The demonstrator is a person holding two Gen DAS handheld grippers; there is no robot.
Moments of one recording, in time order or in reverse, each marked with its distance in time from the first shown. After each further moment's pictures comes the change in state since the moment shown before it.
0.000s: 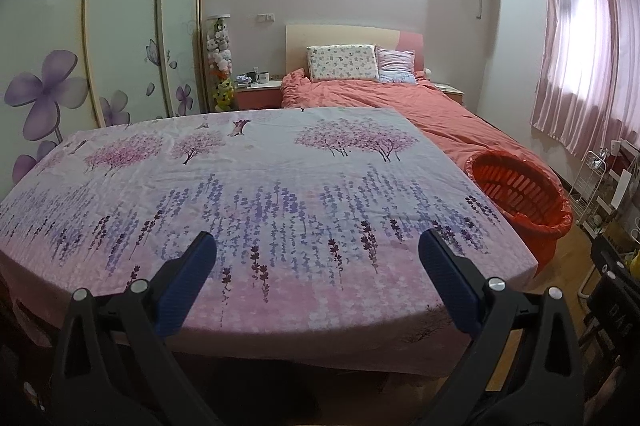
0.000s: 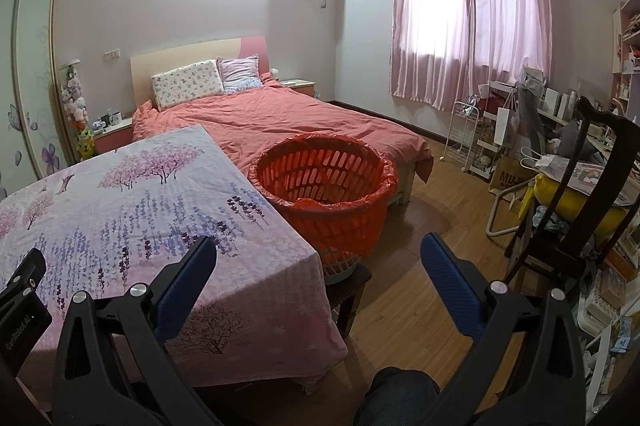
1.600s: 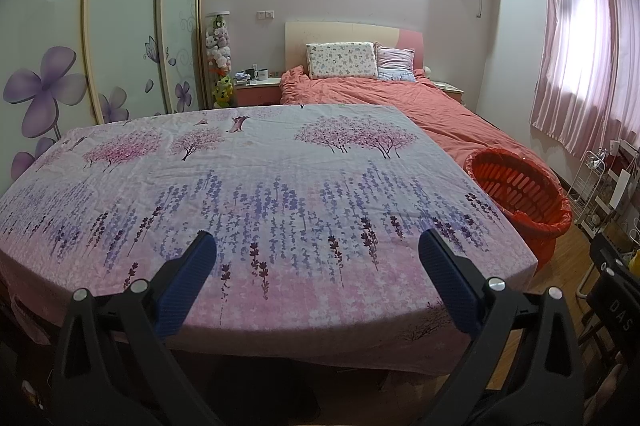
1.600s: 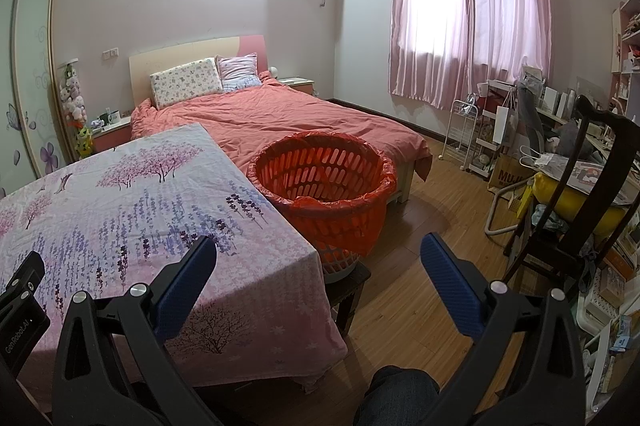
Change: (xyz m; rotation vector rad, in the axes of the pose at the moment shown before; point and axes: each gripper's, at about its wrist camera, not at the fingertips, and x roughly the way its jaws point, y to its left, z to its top) left arm 0.001 0.001 -0.002 -0.004 0.007 -0.004; right arm -0.001 0.002 0.002 0.000 0.000 -0.002
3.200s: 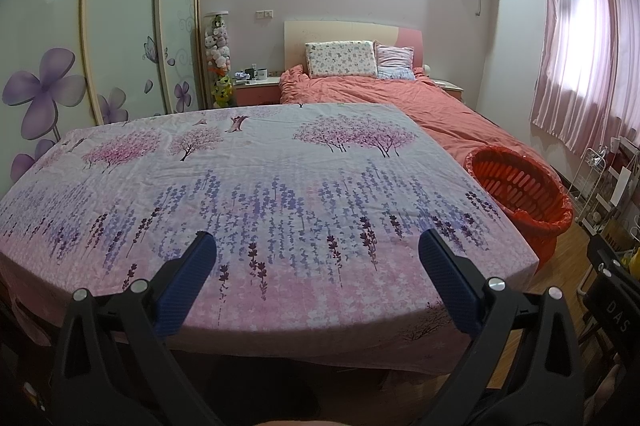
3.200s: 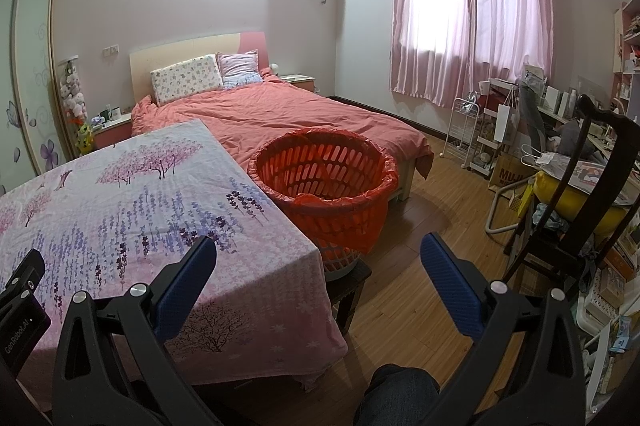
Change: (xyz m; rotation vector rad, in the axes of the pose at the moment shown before) left arm 0.001 -0.001 -0.001 0.003 0.001 0.002; right arm 0.001 0.001 -0.002 0.000 0.005 0.000
